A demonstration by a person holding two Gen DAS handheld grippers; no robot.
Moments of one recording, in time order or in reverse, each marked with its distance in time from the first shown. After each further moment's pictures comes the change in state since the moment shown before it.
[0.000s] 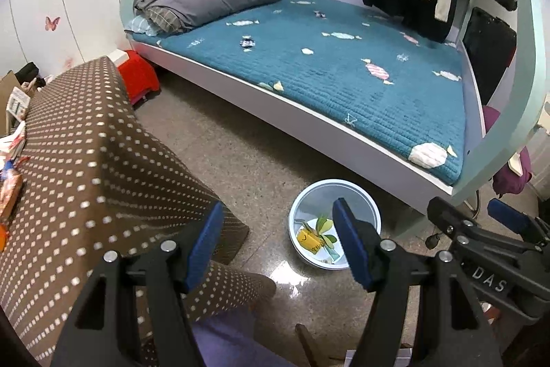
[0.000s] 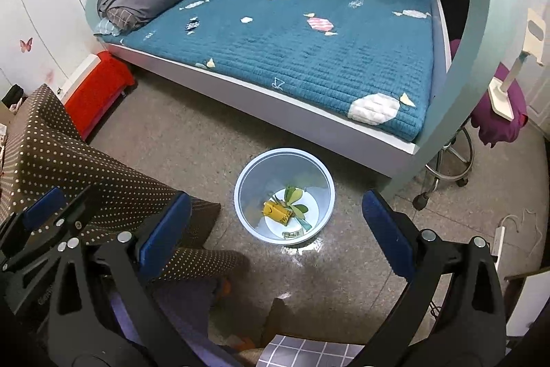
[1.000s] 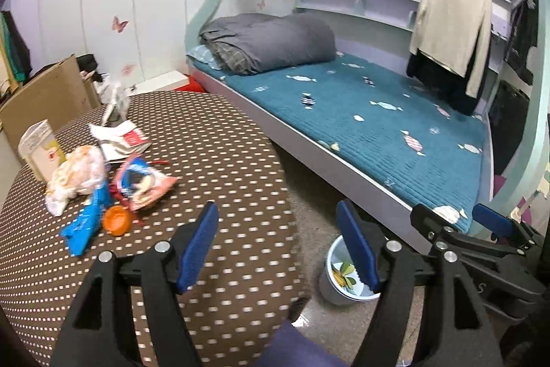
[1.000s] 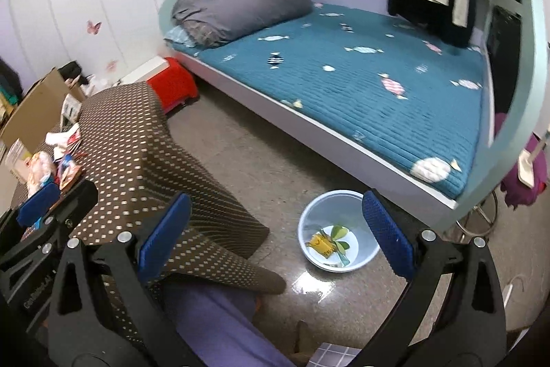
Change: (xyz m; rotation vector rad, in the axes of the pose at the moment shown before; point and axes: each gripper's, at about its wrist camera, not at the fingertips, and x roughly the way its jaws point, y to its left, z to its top) left arm -0.120 0.104 -0.016 -0.190 -0.210 0.110; right arm -0.075 0.118 -0.001 -0.213 -0.149 0.182
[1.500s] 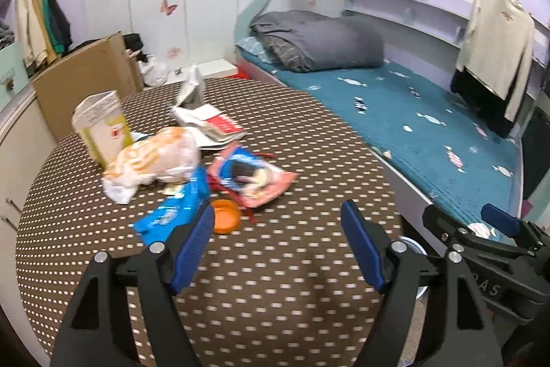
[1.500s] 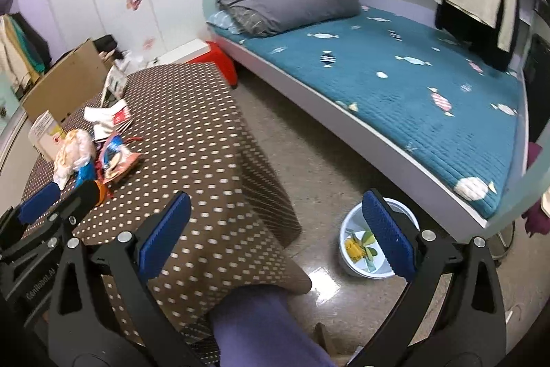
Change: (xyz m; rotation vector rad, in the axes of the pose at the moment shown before) left arm -0.008 0.096 -0.004 -0.115 0.020 0.134; right arm 0.015 0.093 0.002 -0.122 0.040 0.099
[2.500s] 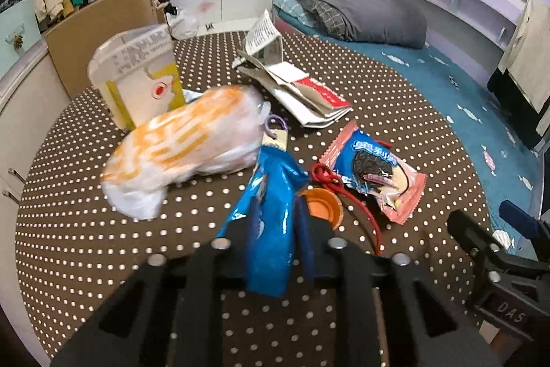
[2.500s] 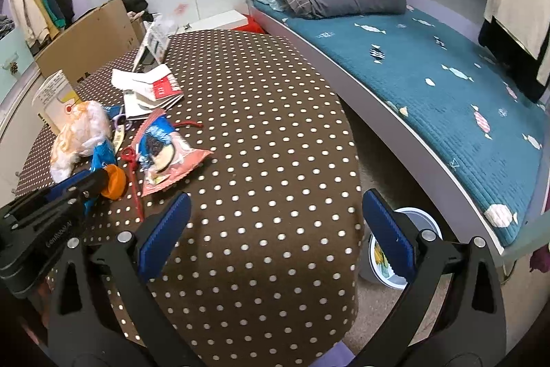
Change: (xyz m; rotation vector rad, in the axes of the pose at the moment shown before) left arm 0.055 0.093 0.011 -0.101 0.155 0.062; right arm 0.047 0.086 0.015 -0.145 0.074 0.070
